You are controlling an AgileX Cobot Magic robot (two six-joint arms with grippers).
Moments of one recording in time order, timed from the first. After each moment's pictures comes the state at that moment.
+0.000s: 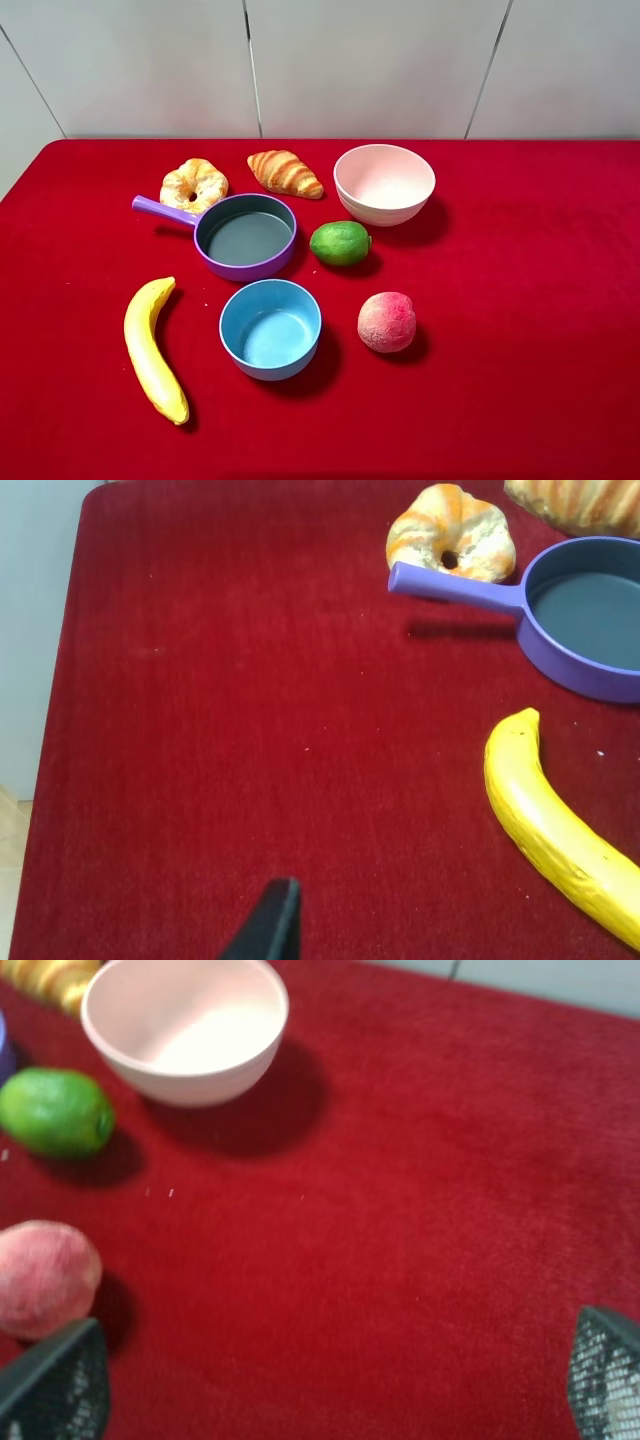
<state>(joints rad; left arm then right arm) -0.12 -0.01 -0.49 0.02 1.06 0.03 0.16 0.35 -0.56 0.10 0.96 -0.25</state>
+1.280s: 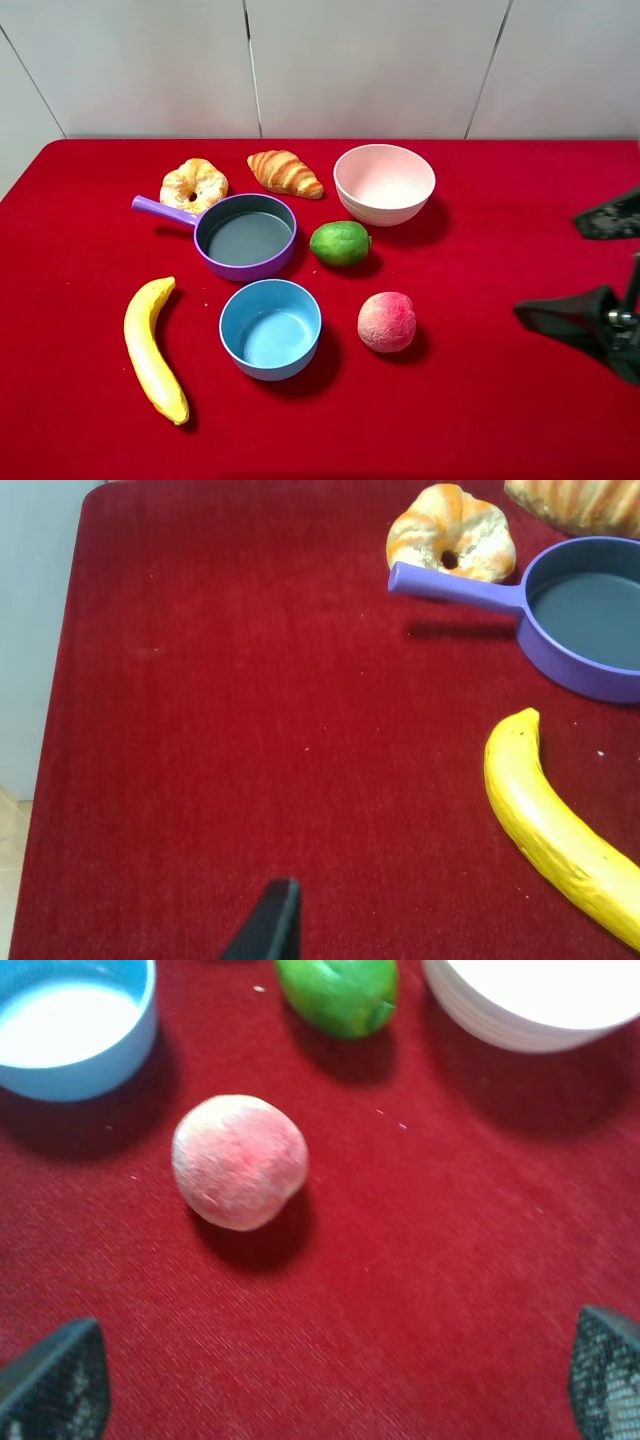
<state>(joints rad) -0.12 -0.01 -0.49 0.02 1.06 0.03 0.55 0.77 -0.56 0.14 0.79 -0.44</state>
